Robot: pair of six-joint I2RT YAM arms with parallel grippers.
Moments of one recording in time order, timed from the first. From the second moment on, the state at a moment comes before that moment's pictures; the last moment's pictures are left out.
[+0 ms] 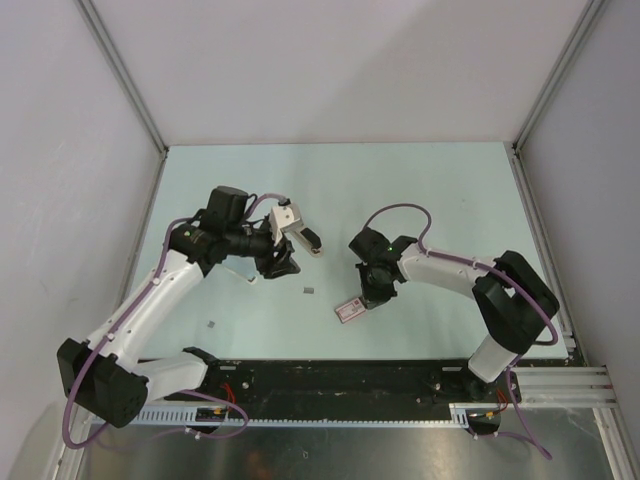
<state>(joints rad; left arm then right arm) -0.44 1.15 1.07 -0.72 0.71 0.51 0.78 1.65 1.01 -0.66 -0.03 0.61</state>
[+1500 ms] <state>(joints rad) -0.53 1.58 1.07 -0.72 0.54 0.71 0.81 1.48 0.90 -0.35 0.12 0.59</state>
